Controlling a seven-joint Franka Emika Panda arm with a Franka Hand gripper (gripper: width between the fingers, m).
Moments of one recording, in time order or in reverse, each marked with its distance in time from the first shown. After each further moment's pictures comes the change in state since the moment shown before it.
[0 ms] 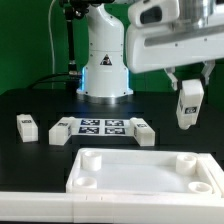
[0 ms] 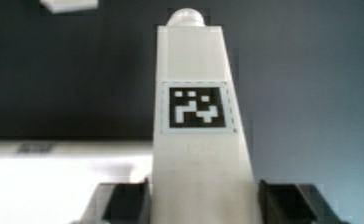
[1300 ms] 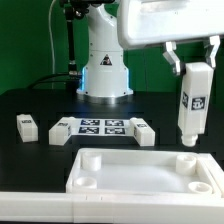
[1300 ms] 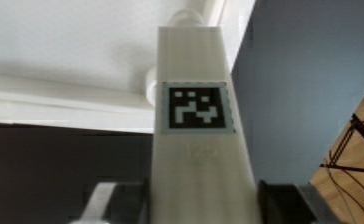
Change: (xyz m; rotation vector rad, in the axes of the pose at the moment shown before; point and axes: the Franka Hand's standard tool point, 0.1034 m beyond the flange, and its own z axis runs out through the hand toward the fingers) arm 0.065 0.013 -0.033 -0.074 0.423 -0.183
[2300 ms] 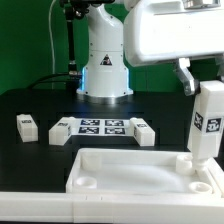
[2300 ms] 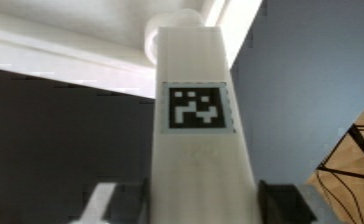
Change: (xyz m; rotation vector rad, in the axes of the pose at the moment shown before) arm 0.049 0.004 0.034 0.003 0.036 -0.107
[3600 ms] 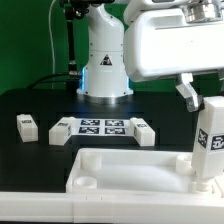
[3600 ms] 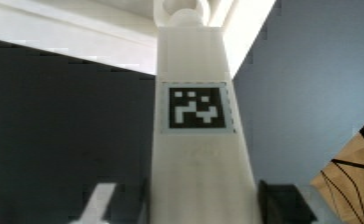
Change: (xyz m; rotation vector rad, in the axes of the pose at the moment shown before) arm 0.000 0.006 0.017 -0.008 0.028 -0.009
